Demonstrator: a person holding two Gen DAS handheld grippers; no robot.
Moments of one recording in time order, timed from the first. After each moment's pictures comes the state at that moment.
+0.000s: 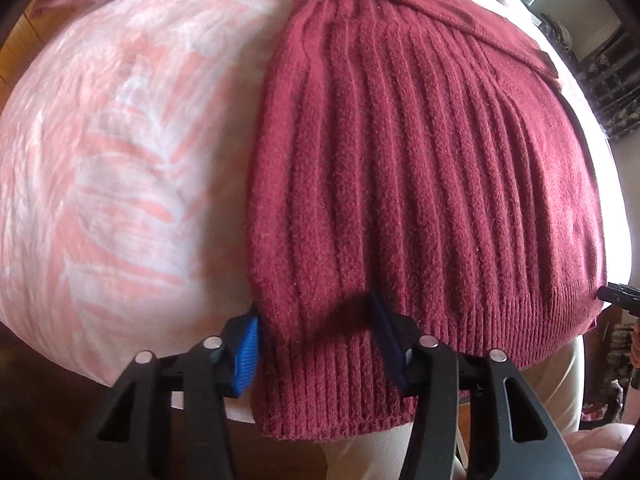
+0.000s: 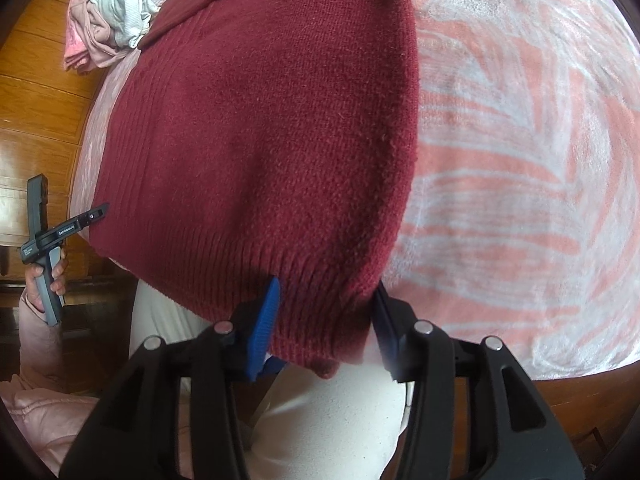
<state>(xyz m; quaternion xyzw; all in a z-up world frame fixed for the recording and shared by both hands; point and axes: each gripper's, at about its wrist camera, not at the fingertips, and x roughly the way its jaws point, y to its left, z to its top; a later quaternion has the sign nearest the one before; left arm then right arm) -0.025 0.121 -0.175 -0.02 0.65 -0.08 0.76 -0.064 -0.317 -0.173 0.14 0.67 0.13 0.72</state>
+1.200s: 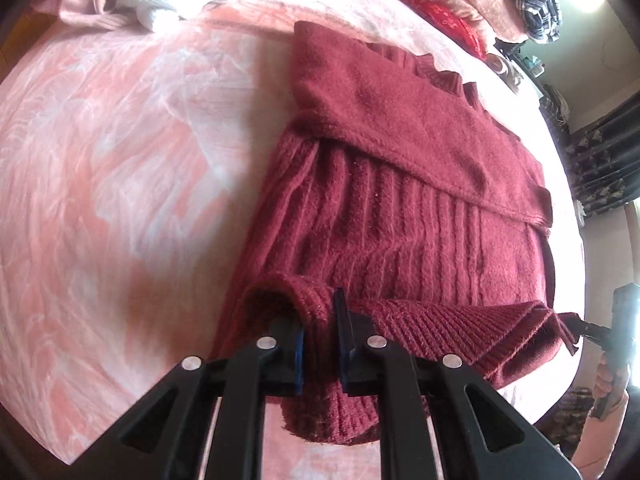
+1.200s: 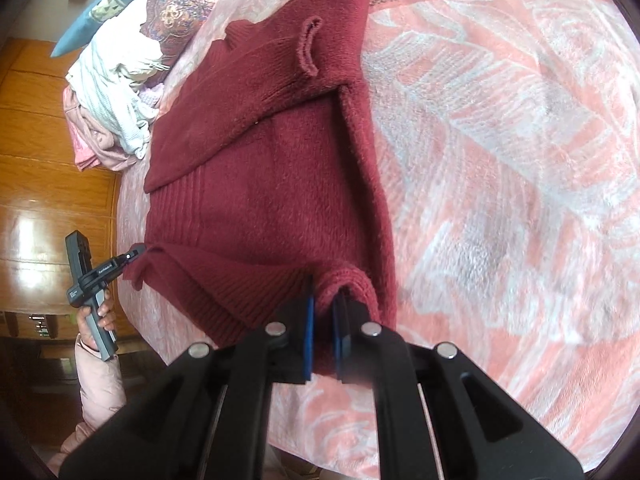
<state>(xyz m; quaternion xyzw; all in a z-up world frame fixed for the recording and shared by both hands) 0.174 0.113 -0.145 -0.13 0.62 -0.09 0.77 0.115 -0.393 -0.144 0.26 0.64 0.13 0.71</state>
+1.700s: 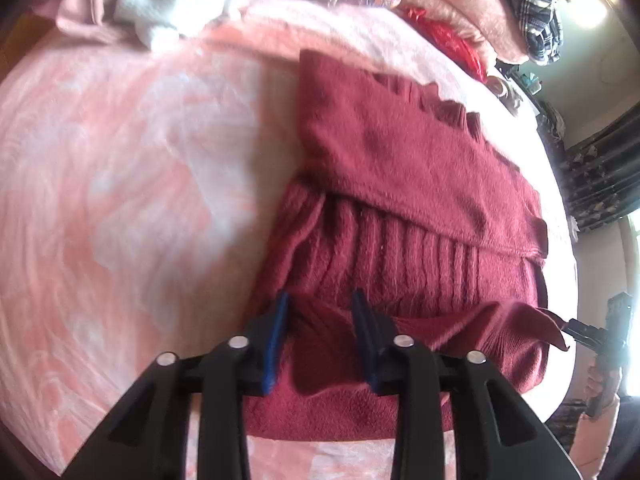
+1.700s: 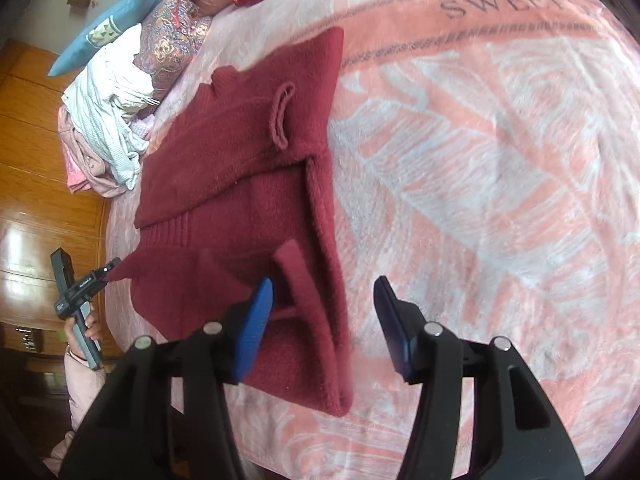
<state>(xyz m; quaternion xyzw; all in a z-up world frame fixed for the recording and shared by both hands) 0.196 0.130 -0.125 -0.14 0.58 -0.09 0.80 0.122 -0.429 -0.106 0.24 0.59 0.11 0.76</state>
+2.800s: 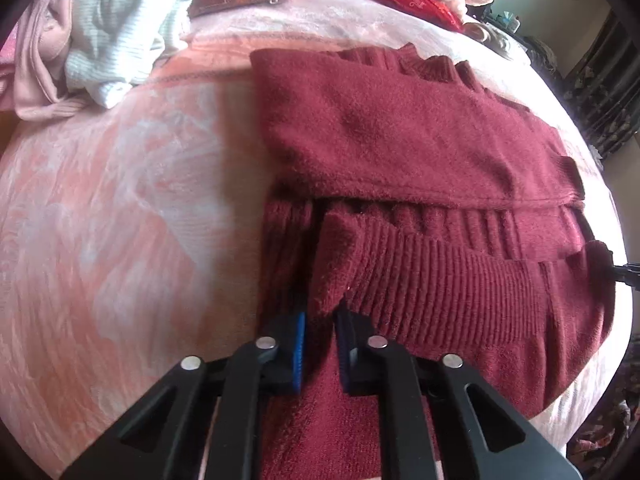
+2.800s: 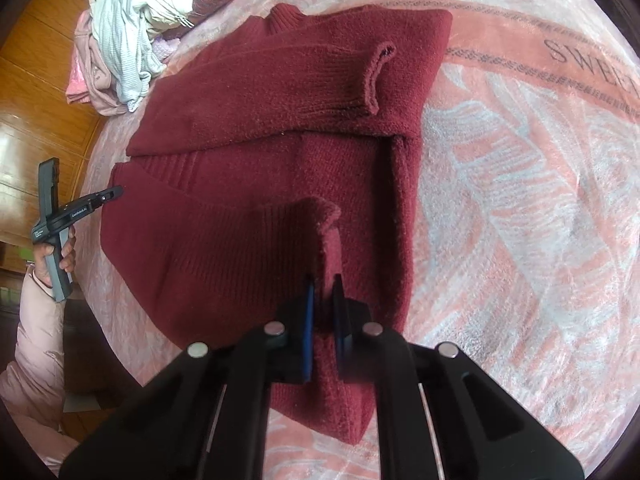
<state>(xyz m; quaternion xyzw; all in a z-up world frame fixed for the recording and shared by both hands) 0.209 0.094 -0.153 0.00 0.58 -0.12 0.81 0.143 -0.344 -0.125 0.10 0.62 0.16 0.76</state>
